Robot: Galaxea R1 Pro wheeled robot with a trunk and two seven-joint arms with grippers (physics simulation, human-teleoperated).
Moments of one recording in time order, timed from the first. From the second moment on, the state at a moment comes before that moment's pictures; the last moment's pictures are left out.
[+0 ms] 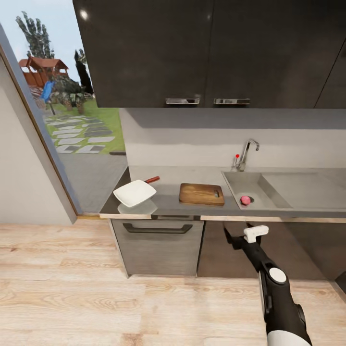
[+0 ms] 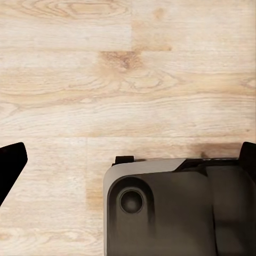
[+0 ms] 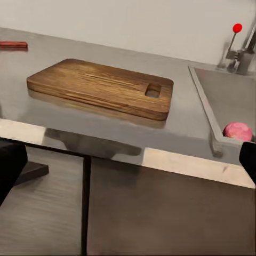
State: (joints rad) left arm 0.00 0.02 -0.01 -0.31 0.00 -0.39 0.00; right arm -0.45 0.17 -0.55 -1.19 0.48 -0.17 0.51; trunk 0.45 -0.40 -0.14
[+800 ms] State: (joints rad) left arm 0.00 0.02 -0.01 -0.31 0.00 -0.39 0.00; right arm -0.40 0.16 -0.97 -0.84 0.67 -0.32 0.61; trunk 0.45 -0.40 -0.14
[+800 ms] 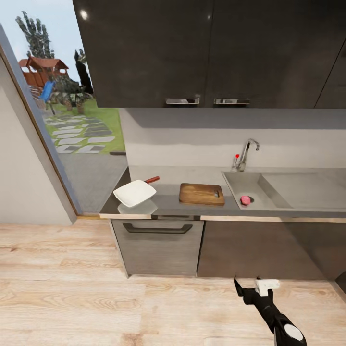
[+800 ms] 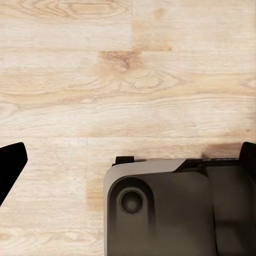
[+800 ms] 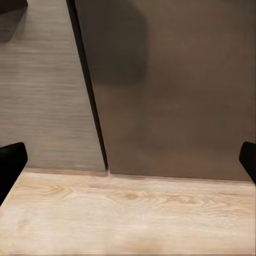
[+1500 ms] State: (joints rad) left arm 0.00 0.02 -0.01 -0.32 0.00 -0.39 0.01; right arm -0.40 -0.13 -0.97 -0.29 0.87 -0.33 0.48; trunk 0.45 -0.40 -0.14
